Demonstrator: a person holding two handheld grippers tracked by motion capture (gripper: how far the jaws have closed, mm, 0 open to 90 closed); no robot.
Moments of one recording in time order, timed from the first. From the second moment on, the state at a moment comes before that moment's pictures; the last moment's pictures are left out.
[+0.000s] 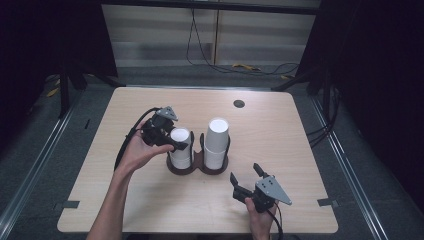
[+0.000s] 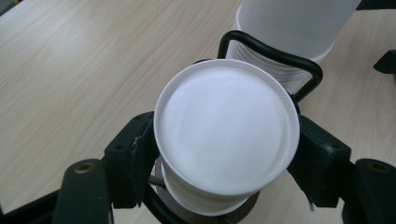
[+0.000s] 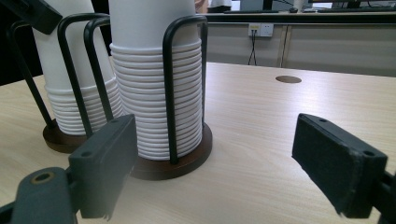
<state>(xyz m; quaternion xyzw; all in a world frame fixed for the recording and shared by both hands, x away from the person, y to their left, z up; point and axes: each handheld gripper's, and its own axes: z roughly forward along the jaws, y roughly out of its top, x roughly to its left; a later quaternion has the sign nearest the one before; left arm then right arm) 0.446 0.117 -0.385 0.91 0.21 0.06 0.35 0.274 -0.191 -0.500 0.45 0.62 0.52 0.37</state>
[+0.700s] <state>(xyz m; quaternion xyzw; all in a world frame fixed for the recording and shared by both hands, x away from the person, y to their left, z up) 0.449 0.109 -0.387 0.92 0.22 0.06 0.33 0.273 -0.191 -0.500 0.45 0.62 0.53 0.37</state>
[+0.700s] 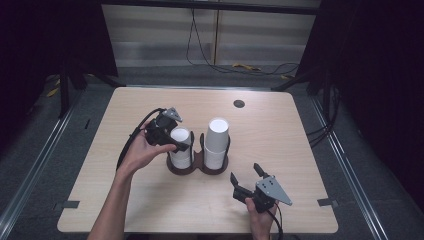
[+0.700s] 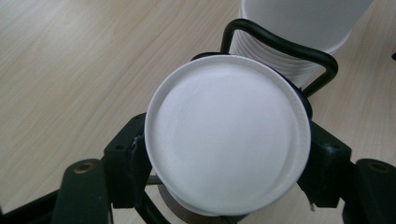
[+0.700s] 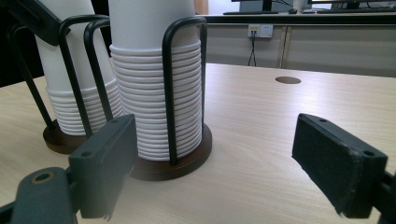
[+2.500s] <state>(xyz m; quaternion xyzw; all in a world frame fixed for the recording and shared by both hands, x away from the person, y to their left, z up) 0.442 0.125 -0.364 0.89 0.24 0.06 0.38 0.274 -0.192 -0.500 0.45 0.62 0.53 0.37</state>
